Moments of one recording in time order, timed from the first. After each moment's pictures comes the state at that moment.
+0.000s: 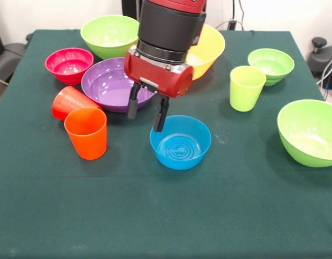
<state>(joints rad) -0.14 -0.45 -0.18 1.37 -0.02 0.30 2.21</state>
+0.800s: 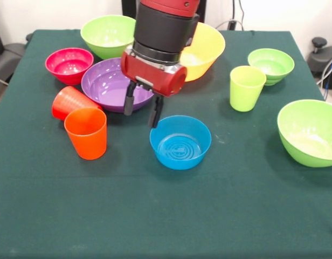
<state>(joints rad) -0.12 -0.44 -0.20 1.41 -0.02 0.27 2.21</state>
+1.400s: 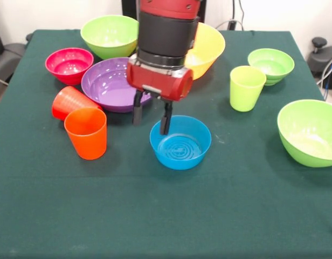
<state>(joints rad) -0.29 -0.48 0.03 1.43 -0.20 0.27 2.20</state>
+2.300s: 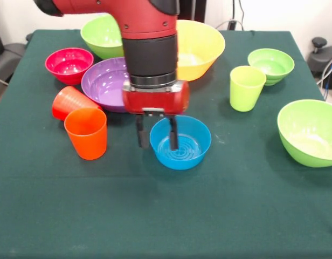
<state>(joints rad) -0.56 -0.44 0.42 1.44 -0.44 0.33 2.00</state>
